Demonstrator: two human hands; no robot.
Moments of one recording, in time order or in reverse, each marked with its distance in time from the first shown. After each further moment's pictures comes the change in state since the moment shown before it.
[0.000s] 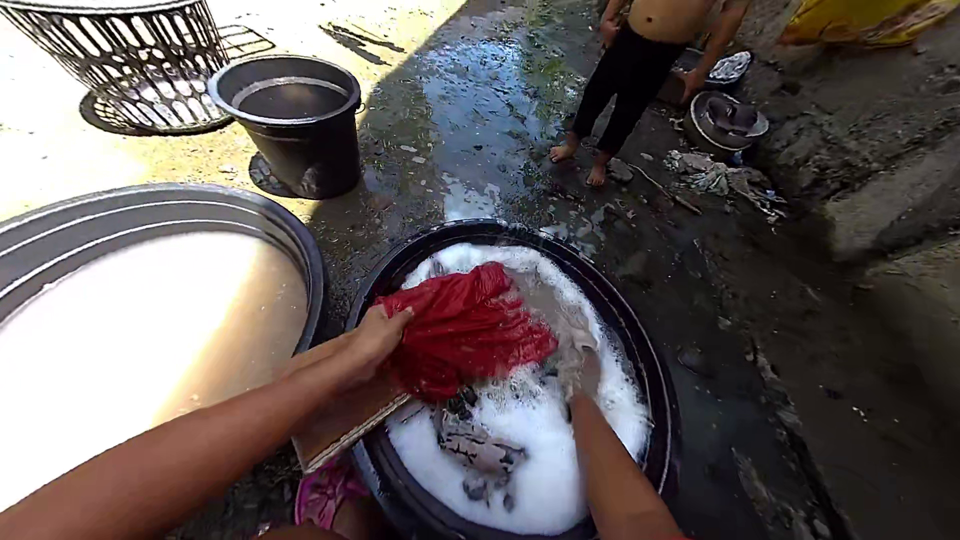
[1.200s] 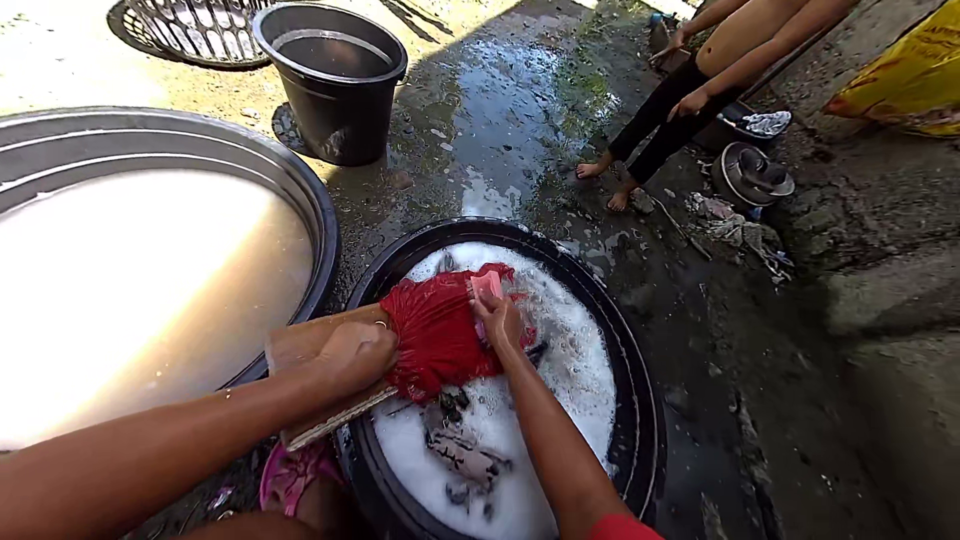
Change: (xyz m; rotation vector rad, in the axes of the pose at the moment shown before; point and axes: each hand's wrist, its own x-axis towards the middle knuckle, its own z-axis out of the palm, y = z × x) left_hand -0.003 -0.059 -0.009 1.209 -0.176 0.291; right_hand 0.021 -0.114 0.065 0.127 -0.671 -0.311
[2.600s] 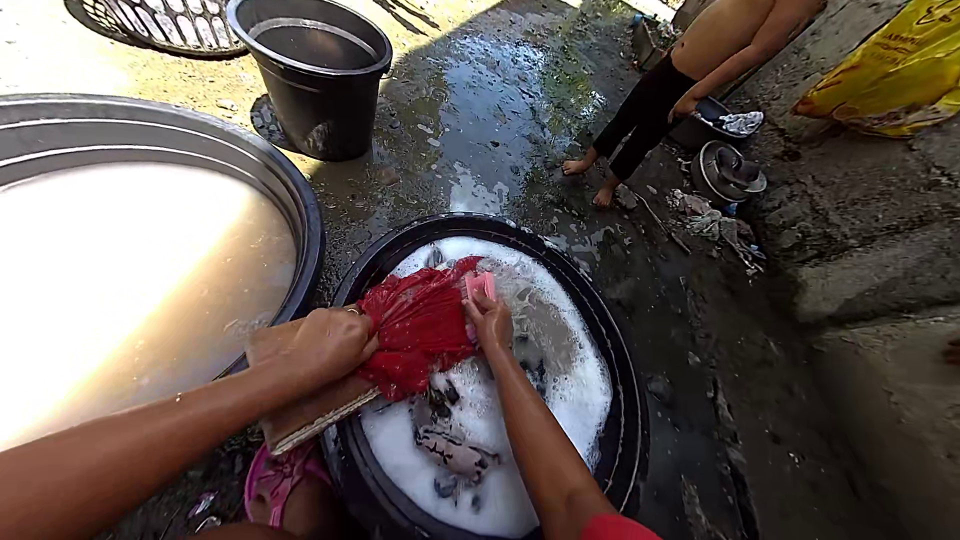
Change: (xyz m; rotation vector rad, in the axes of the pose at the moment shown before) left_hand -0.009 -0.017 -0.014 -0.084 0.064 -0.003; right_hand -0.012 0.003 0.002 0.002 0.063 0.035
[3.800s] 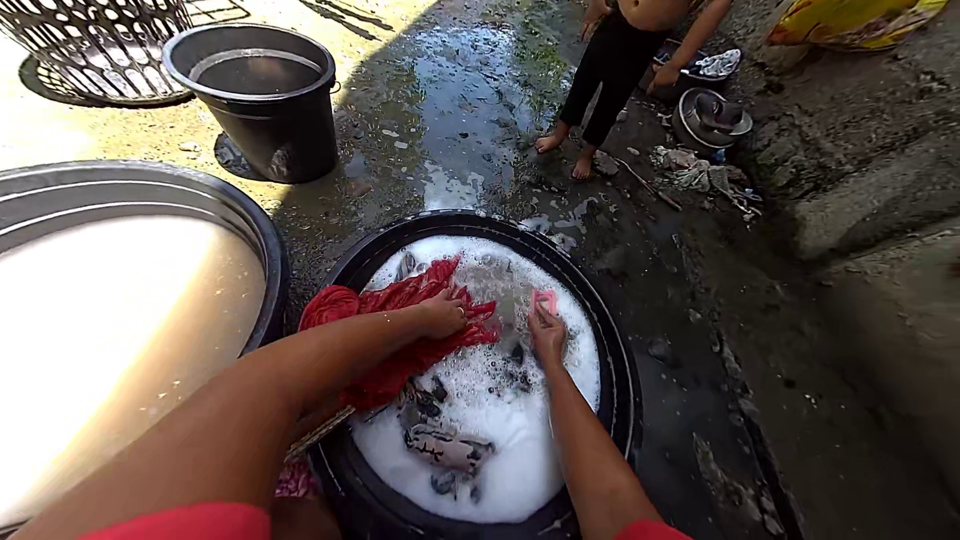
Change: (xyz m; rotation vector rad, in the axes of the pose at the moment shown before) left_hand 0.167 0.122 0.015 0.423 -0.437 0.615; right_hand 0.005 0.177 -0.030 0.346 0.423 0.102
